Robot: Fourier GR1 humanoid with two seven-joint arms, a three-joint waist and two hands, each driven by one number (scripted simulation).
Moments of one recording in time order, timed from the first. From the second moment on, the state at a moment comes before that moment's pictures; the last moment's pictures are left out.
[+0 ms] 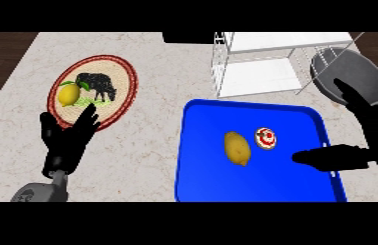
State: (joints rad) left arm -0.08 0.35 -0.14 -1.34 0.33 0.15 0.23; right arm -0.19 -0.72 0.26 -1.98 0.11 -0.19 1.04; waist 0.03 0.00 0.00
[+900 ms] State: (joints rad) left arm -0.05 0.33 -0.09 -1.34 0.31 0.12 0.22; right arm -0.31 -0.51 0.45 -1.77 0.36 -0.11 1.14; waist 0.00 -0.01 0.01
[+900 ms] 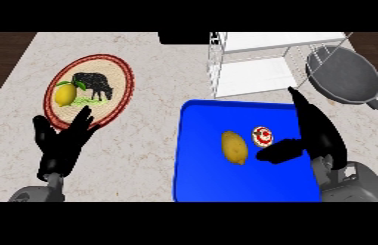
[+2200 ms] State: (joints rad) left arm -0.03 0.28 -0.03 -1.38 0.25 0.07 0.27; right arm -0.28 -0.24 0.32 -1.47 0.68 -0.09 1.01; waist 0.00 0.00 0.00
